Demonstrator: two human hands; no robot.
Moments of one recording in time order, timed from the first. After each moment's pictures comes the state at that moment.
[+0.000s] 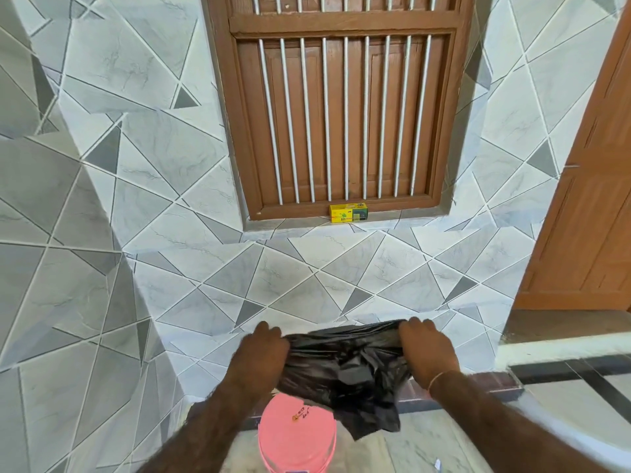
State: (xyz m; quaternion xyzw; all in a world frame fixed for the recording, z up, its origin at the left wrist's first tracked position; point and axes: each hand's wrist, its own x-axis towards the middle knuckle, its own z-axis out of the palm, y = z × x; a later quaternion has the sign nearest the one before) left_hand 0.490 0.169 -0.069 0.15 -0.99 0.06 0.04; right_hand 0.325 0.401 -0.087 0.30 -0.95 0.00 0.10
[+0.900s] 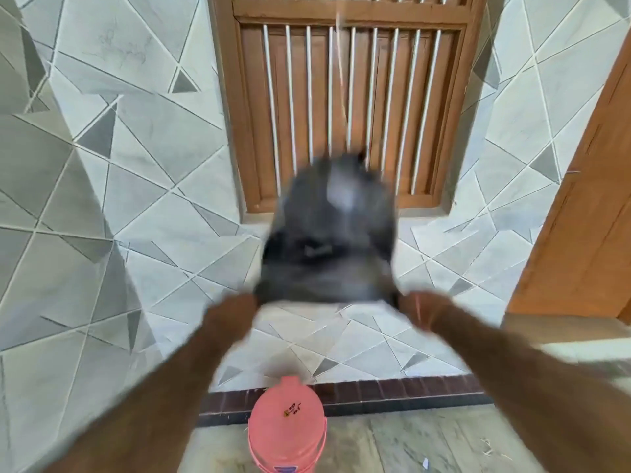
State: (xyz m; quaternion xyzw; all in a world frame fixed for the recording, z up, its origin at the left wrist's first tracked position) left_hand 0.477 0.123 -0.021 0.29 -0.95 -0.03 0.08; right_hand 0.275 0.390 -0.015 0.27 -0.96 0.08 -0.02
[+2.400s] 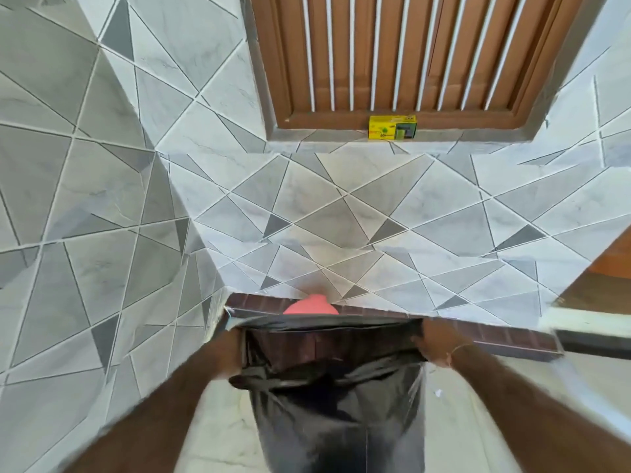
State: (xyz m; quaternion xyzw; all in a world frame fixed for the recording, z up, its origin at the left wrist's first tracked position) left_hand 0.535 0.169 -0.211 0.44 -0.87 -0.21 -0.11; right_hand 0.247 0.443 -0.183 0.33 -0.92 -0.01 -0.23
